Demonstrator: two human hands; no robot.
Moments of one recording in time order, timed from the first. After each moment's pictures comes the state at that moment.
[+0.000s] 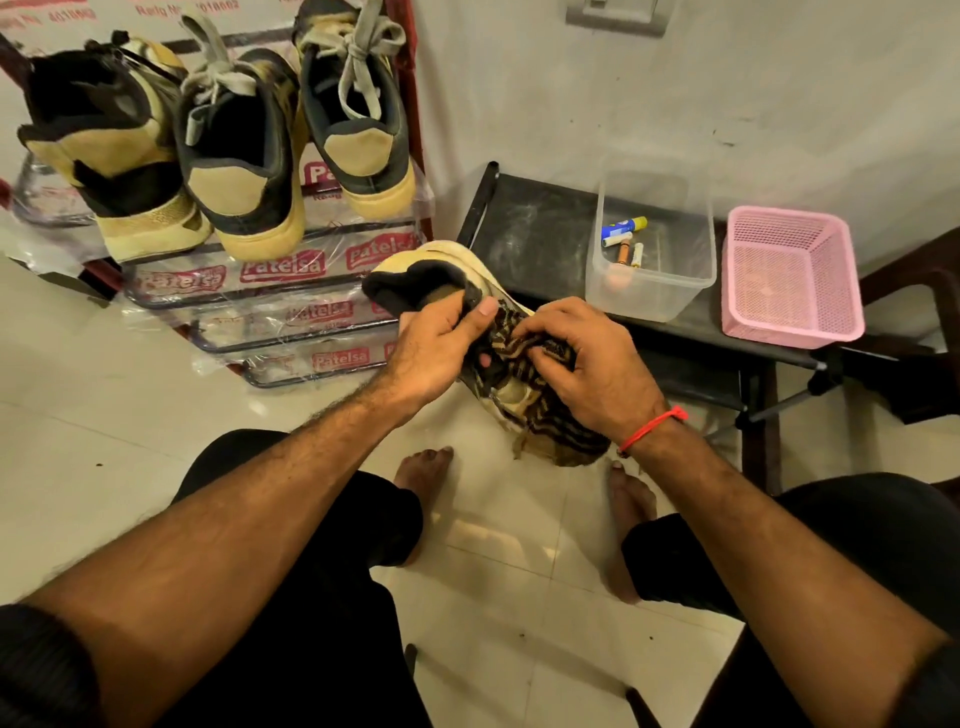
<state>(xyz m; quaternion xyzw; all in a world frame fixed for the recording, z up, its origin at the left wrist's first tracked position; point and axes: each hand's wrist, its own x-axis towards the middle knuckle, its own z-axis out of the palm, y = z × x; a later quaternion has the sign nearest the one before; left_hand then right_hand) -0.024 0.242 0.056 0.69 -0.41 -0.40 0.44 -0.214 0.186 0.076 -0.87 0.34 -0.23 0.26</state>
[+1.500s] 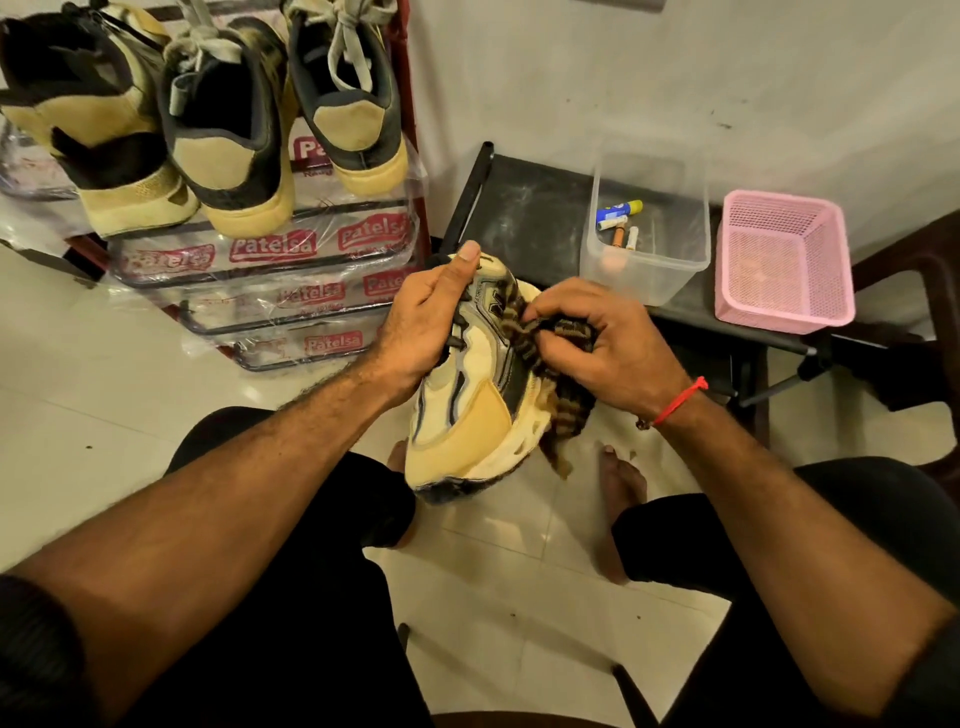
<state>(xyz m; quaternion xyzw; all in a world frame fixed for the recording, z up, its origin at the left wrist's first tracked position) -0.038 0.247 0.080 0.64 -0.38 -0.42 0.52 -0.231 0.182 0.095 -0.85 0.28 -0.26 0.36</state>
